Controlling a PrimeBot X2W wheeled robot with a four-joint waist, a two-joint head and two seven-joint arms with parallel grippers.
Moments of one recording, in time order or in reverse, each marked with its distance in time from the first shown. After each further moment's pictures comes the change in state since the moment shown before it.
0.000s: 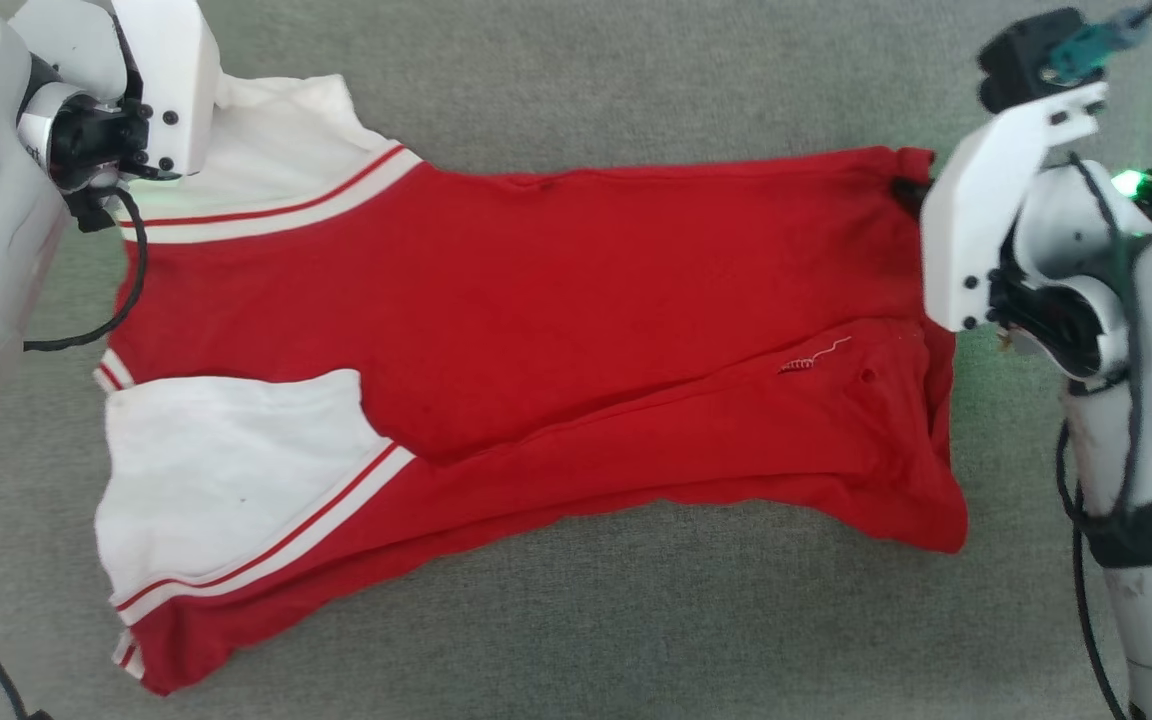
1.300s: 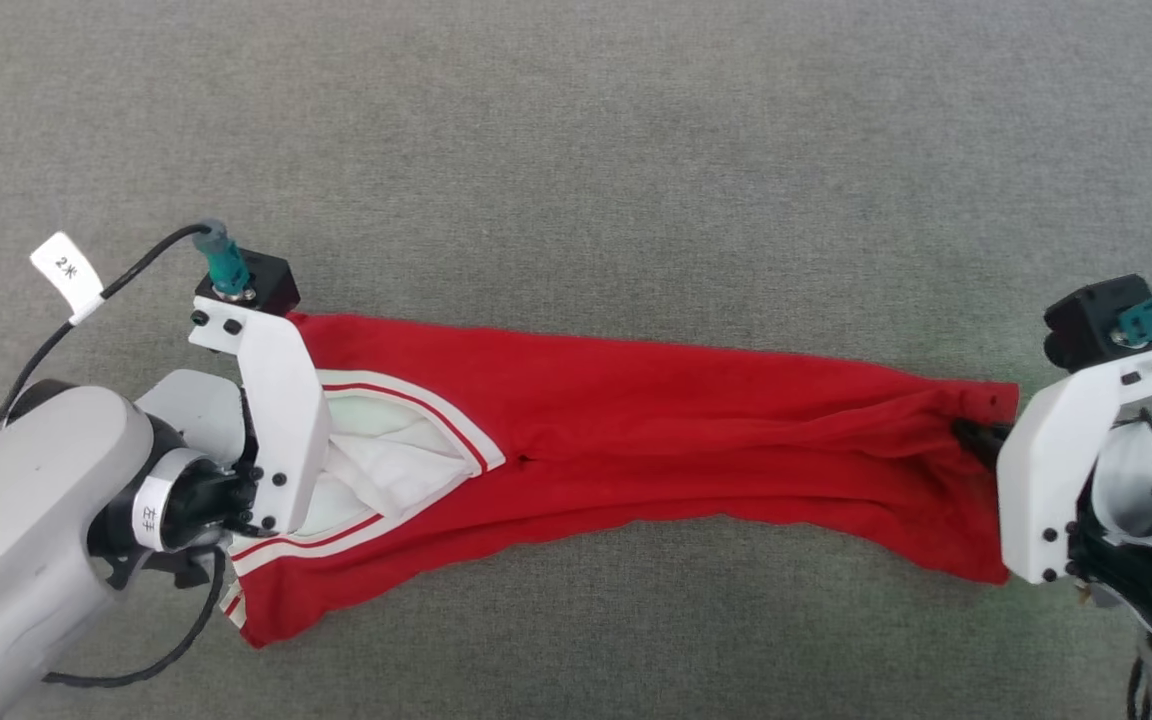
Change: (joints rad) left arm 0.531 0.361 -0.043 -1.006 -0.160 0.483 0.259; right arm 0.505 -0.060 -0.131 -0.497 0.065 0.000 0.215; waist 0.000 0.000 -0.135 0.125
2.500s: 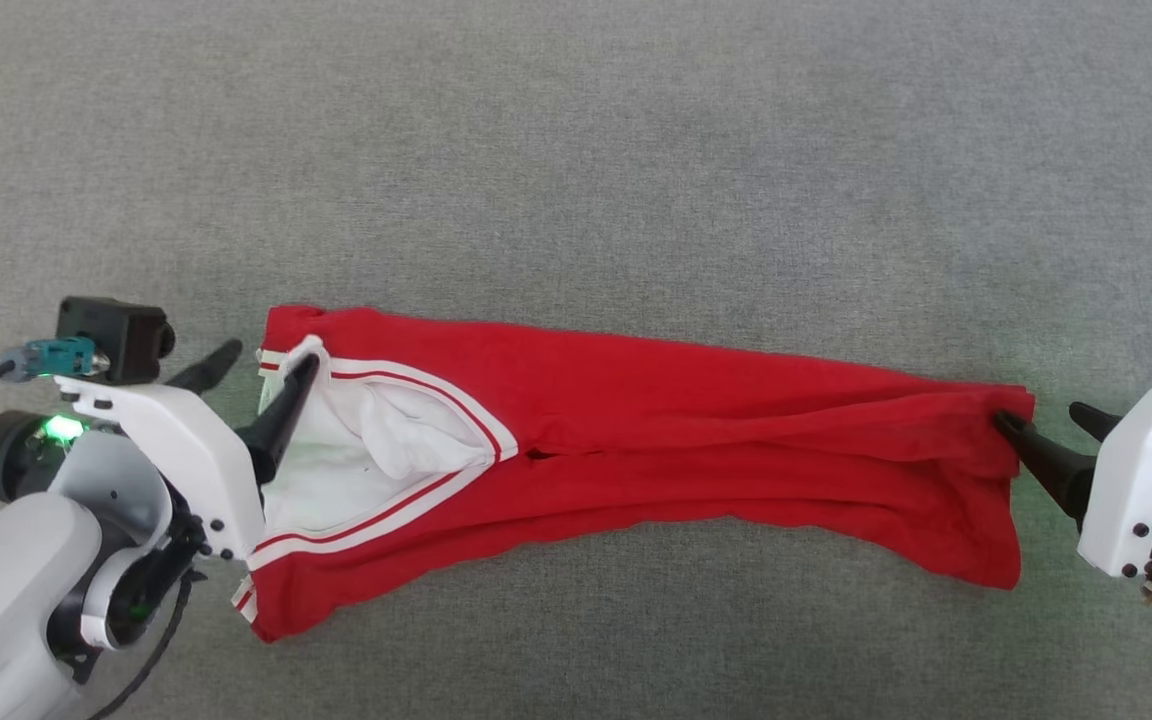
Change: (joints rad) left arm 0.295 0.004 0.207 0.054 0.039 -0.137 -0.829; right arm 0.040 0.033 -0.161 0.008 0.059 0.000 -0.058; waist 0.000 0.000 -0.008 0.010
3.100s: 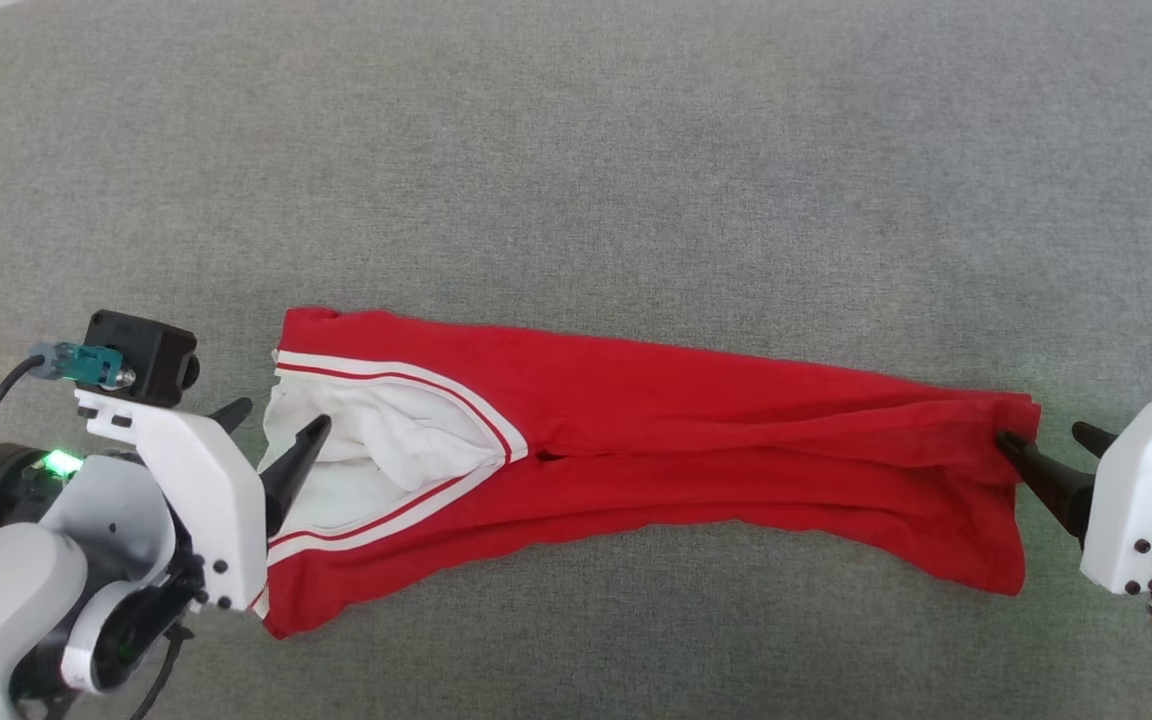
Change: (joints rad) left arm 0.017 0.110 -0.031 -0.234 -0.045 0.142 0.231; right arm 0.024 0.011 -0.009 -0.036 -0.017 0.000 0.053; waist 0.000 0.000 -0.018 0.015
